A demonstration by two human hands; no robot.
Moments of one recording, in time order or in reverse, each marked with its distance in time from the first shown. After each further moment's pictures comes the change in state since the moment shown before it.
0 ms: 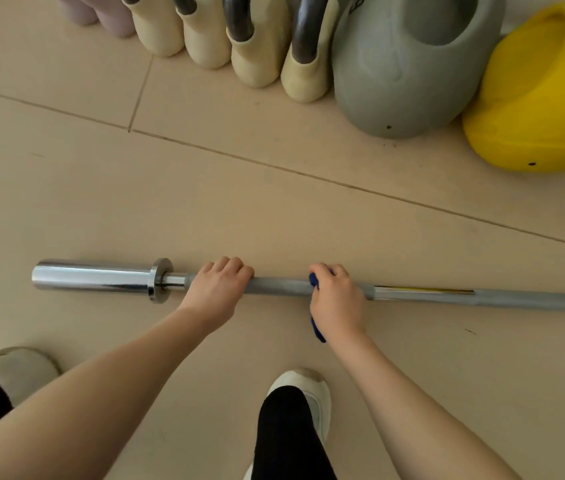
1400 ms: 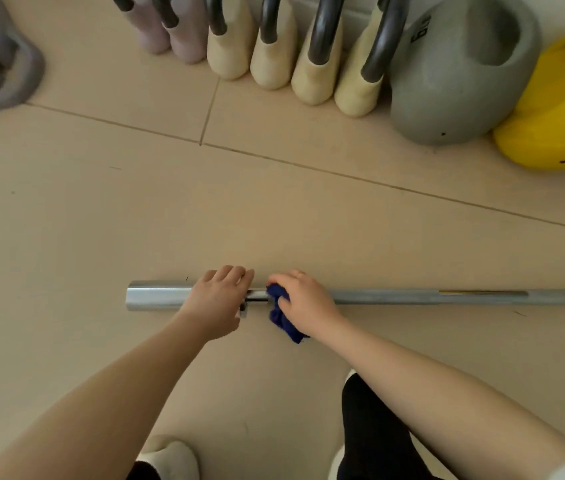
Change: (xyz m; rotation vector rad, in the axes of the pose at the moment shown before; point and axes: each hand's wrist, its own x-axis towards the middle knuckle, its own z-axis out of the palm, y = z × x) left_hand -0.081 -0.107 0.002 -0.020 -0.096 0.068; right_hand -0.027 -0.145 0.053 0.121 -0.290 -0.253
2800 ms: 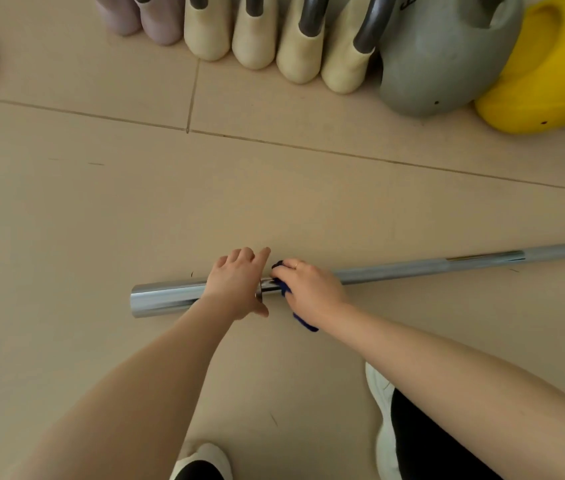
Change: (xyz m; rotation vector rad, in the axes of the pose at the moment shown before) left_hand 0.019 -0.006 -0.002 -0.173 -0.116 -0.051; right_hand 0.001 -0.022 0.024 -0.283 0.075 0.043
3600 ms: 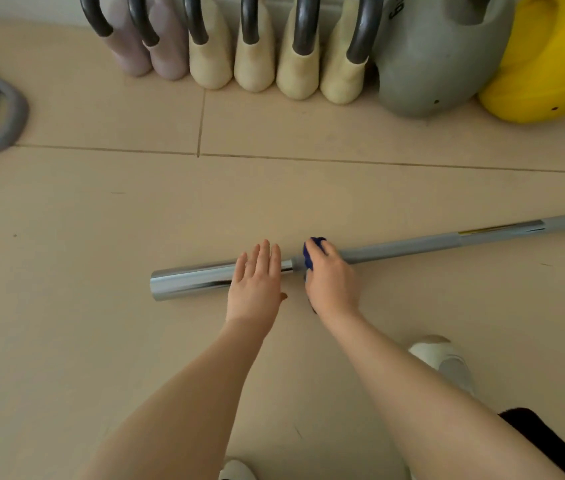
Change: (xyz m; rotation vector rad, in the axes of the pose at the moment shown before) left_hand -0.004 0.013 0.013 0.124 0.288 -0.073; right_hand 0.019 0.002 0.014 0.188 0.437 0.337
